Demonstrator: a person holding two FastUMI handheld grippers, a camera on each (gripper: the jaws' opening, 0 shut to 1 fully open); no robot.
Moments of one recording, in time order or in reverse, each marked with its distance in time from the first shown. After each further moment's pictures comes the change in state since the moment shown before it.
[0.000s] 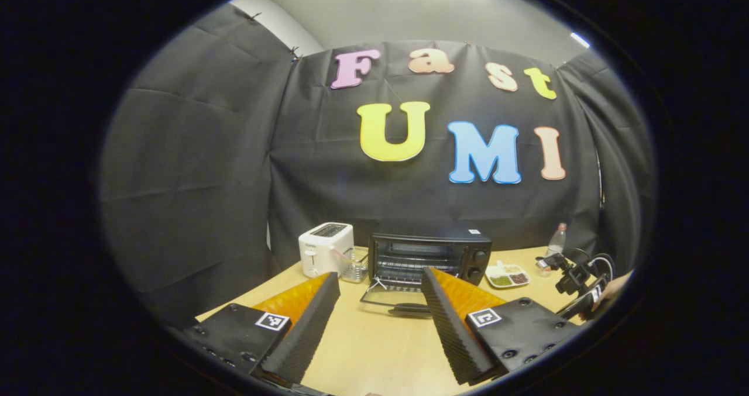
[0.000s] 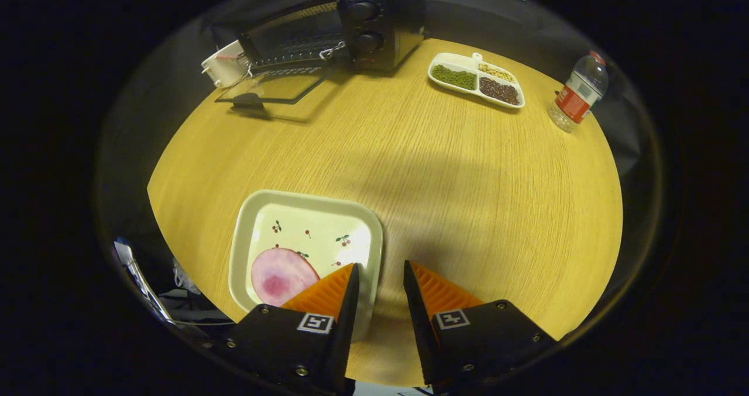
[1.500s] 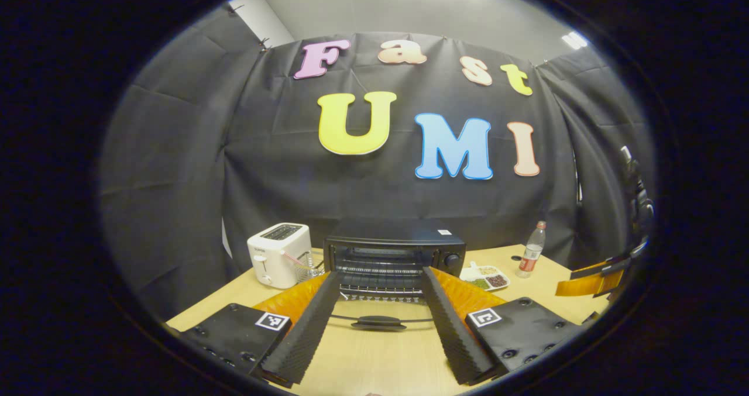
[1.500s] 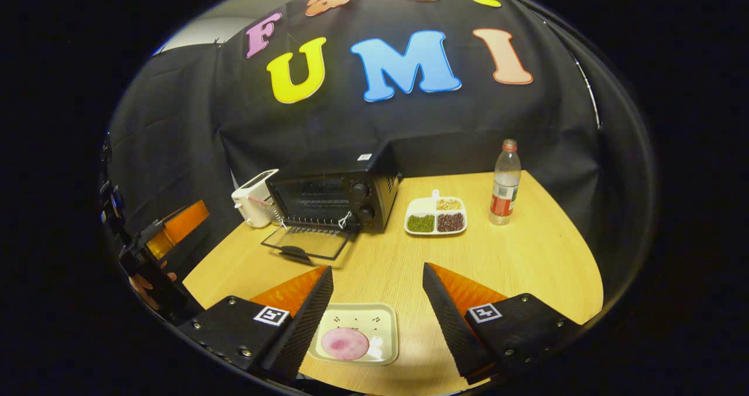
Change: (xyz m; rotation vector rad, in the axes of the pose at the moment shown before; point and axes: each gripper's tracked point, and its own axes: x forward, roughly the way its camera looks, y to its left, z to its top) left arm 0.057 -0.057 0.002 0.010 -0.006 -0.180; right arm -0.155 -0.001 0.072 0.235 -0.693 0.017
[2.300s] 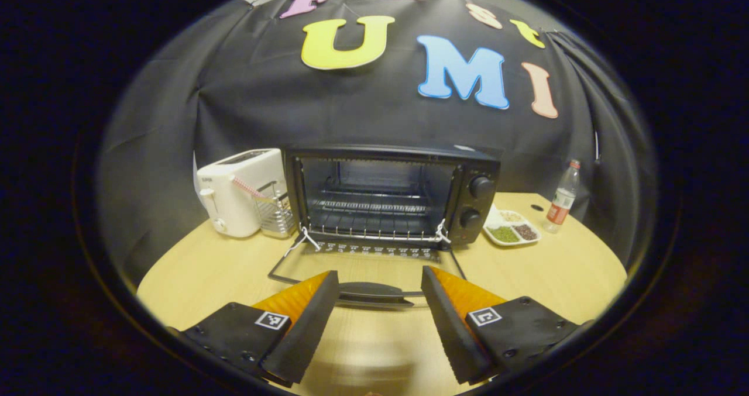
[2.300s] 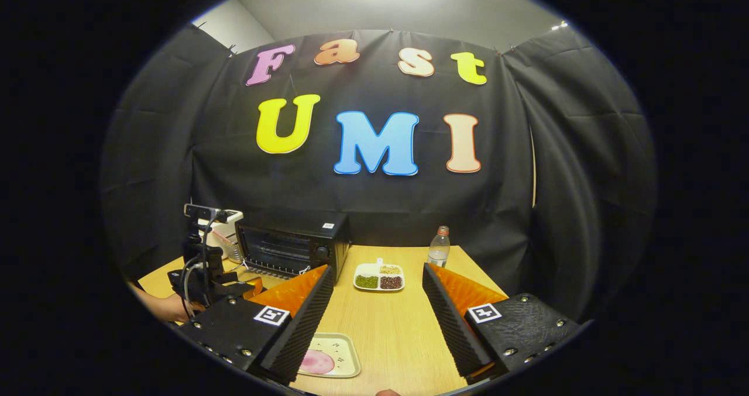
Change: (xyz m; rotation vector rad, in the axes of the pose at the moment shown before) left arm 0.131 -0.026 -0.150 -0.027 0.275 -0.041; right arm -0.100 0.015 0.074 -0.152 -0.412 -0.310
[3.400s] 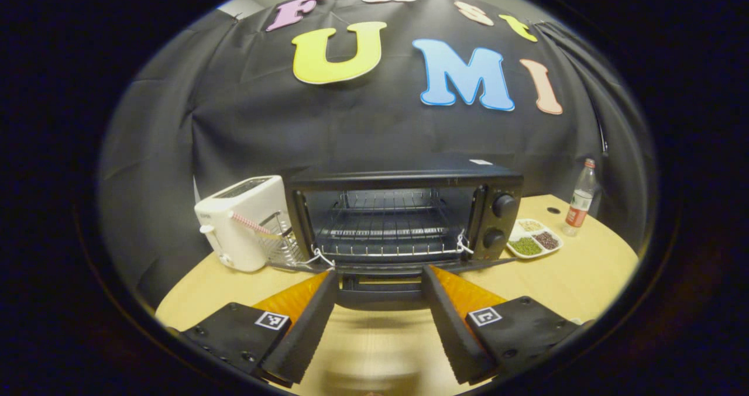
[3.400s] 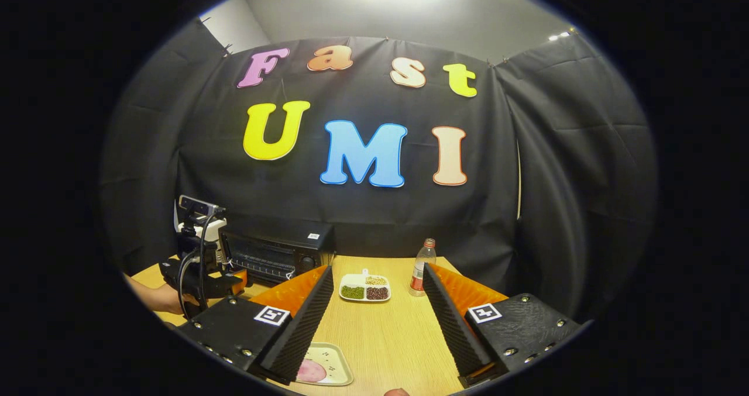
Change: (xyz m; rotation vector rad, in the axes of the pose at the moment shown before) left arm 0.057 0.027 0.008 0.068 -0.011 0.053; right arm -0.004 -0.015 0.015 -0.033 -0.064 -0.120
